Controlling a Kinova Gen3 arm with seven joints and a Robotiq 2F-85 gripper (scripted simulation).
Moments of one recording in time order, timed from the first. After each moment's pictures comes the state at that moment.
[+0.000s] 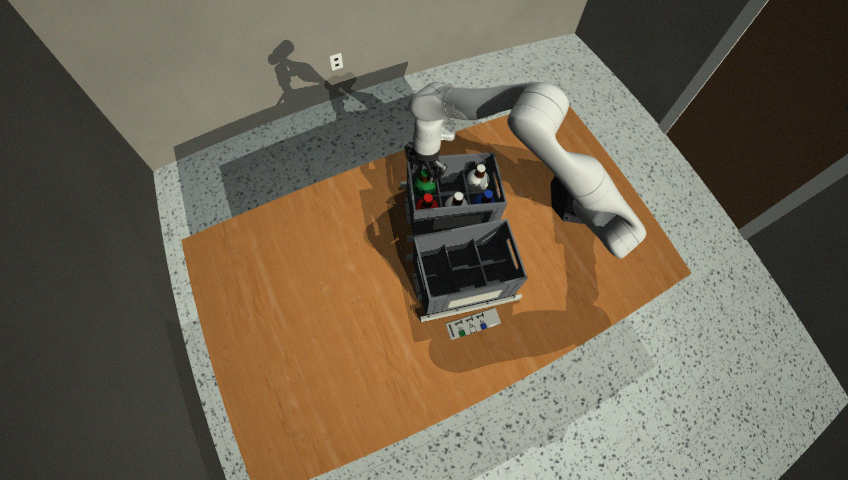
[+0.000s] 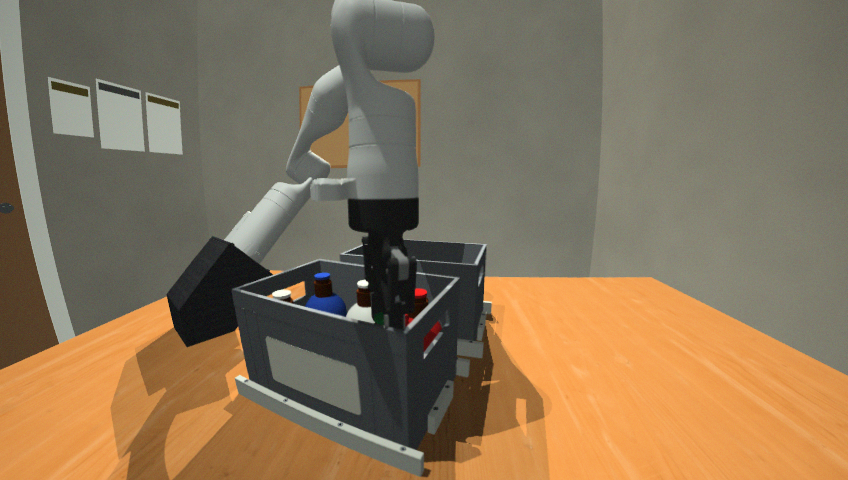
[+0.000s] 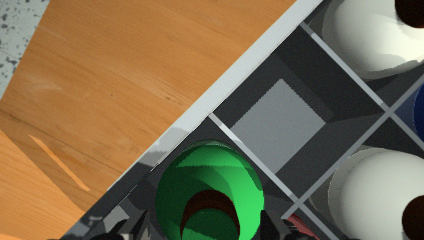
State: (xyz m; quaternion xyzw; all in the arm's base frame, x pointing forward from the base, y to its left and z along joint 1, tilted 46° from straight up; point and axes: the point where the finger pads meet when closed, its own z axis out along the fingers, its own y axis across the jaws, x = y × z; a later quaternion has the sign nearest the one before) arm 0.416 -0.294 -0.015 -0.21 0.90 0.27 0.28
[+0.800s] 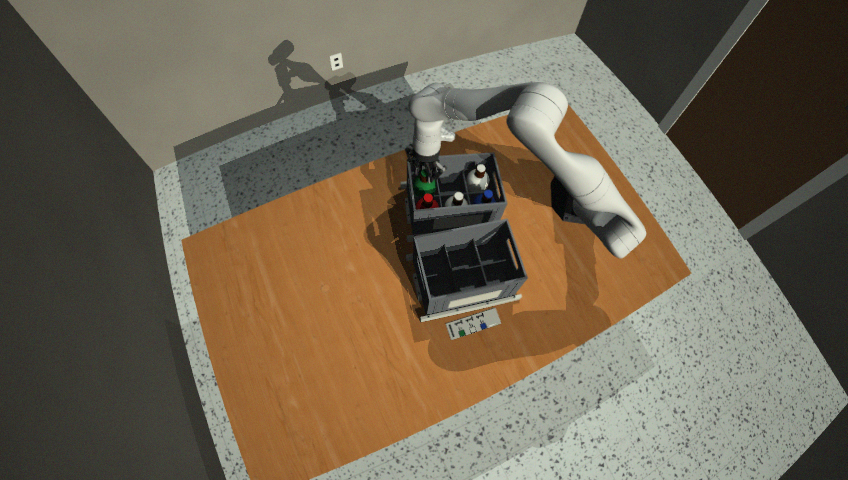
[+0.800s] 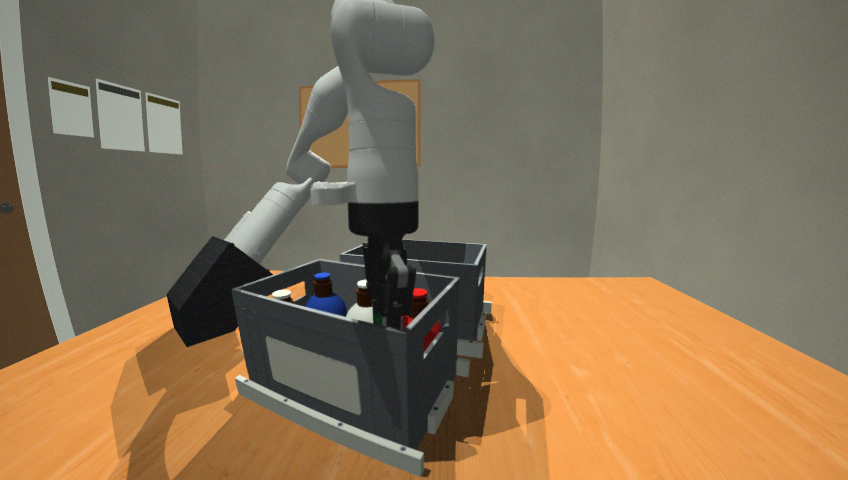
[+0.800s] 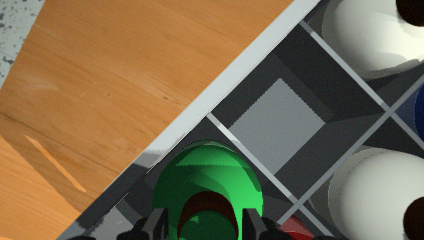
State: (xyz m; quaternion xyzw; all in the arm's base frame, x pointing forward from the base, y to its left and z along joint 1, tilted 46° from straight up) arm 0.417 -0.291 -0.018 -0.21 0.90 0.27 0.28
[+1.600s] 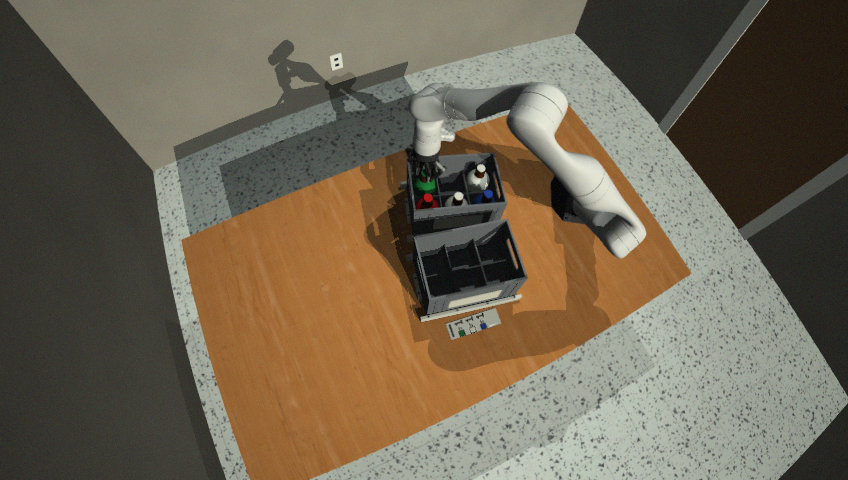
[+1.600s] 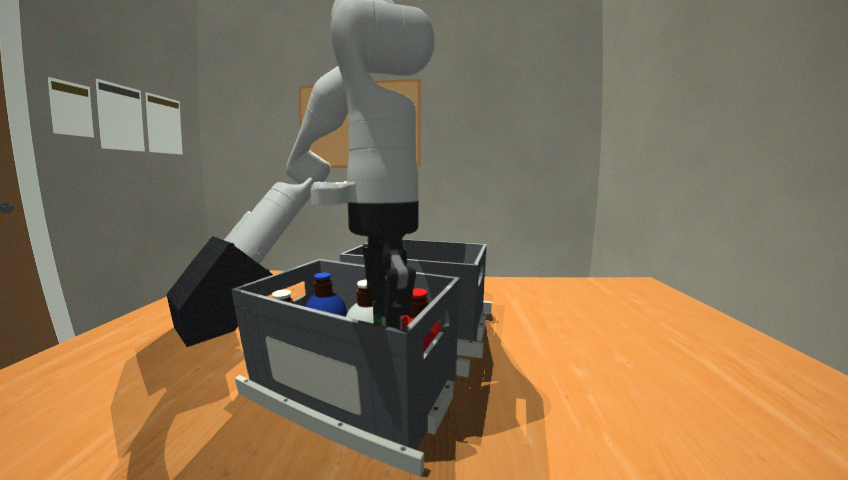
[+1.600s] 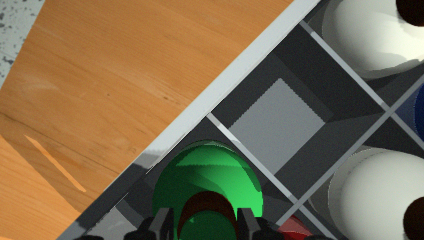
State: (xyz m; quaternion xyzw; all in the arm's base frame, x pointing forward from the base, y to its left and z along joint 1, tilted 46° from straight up) arm 0.417 -0.291 -0.018 -0.21 0.90 0.27 0.28
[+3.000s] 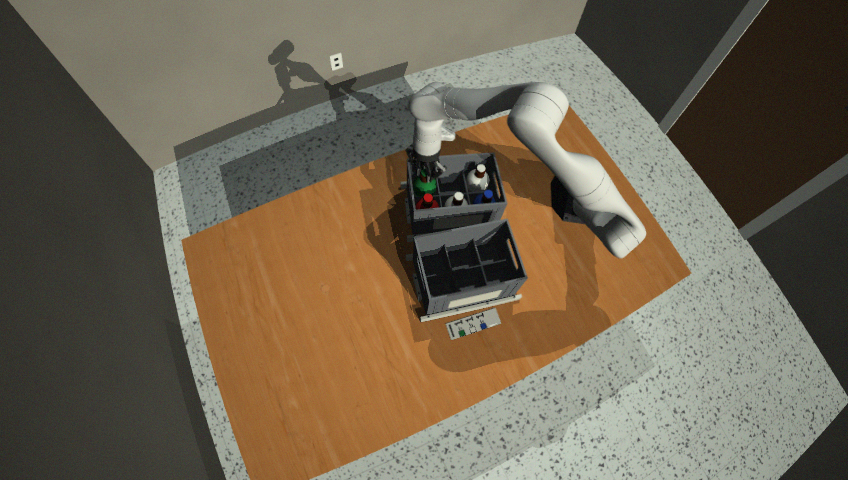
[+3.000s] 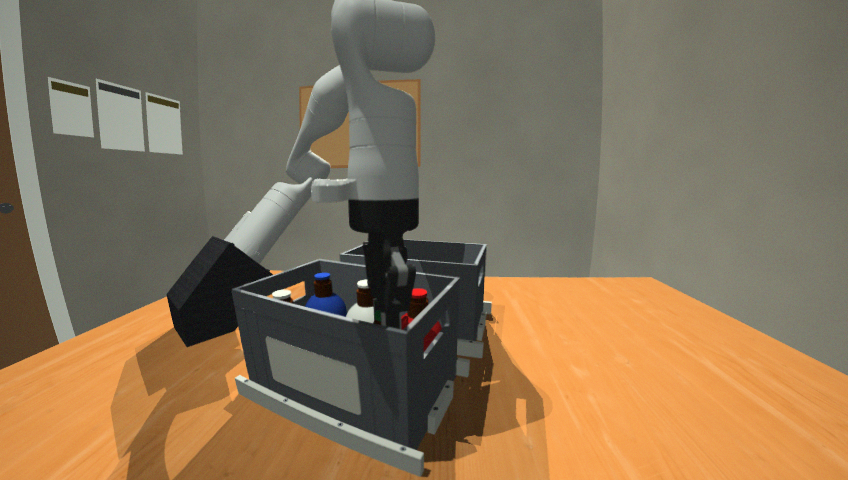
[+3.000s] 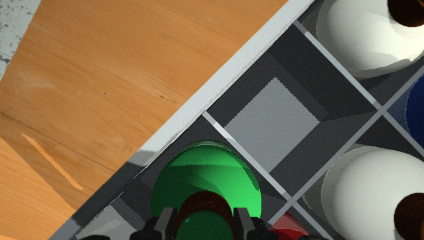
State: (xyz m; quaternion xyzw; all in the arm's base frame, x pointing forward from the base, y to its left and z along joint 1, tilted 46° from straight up) arm 0.415 -0.291 -0.014 -0.21 0.90 0.28 0.28
